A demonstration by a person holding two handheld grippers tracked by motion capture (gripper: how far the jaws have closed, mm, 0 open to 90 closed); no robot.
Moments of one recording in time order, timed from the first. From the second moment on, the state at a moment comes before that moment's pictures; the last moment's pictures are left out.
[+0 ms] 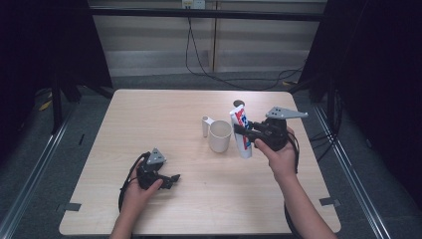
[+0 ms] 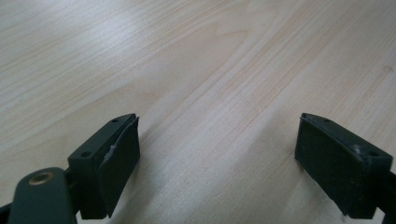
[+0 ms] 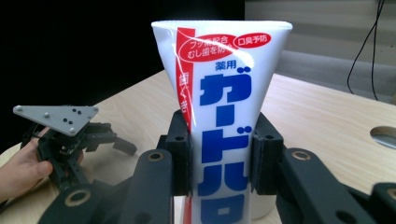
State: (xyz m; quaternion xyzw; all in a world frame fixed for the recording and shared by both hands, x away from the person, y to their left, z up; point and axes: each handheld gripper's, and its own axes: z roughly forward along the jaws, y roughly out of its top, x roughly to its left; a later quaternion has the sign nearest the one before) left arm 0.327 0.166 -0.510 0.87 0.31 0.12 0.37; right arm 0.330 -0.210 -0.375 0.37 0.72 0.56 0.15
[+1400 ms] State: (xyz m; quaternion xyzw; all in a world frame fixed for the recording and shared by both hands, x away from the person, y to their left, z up) left arm 0.327 0.166 -0.510 0.87 0.31 0.12 0.37; right arm 0.367 -0.190 -0.374 0.38 0.67 0.61 0.19
